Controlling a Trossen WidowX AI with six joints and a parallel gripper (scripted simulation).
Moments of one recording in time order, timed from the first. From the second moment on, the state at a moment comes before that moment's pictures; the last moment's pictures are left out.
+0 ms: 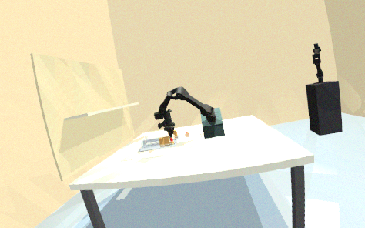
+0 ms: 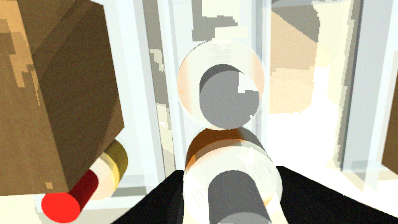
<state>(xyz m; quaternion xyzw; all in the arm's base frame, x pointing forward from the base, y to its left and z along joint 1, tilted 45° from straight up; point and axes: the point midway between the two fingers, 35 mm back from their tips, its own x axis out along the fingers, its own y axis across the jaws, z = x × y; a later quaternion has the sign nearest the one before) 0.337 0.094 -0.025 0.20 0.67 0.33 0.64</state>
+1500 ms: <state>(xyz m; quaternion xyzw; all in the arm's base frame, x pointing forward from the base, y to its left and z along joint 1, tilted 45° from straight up) 0.335 0.102 -0.034 0.20 0.67 0.33 0.64</state>
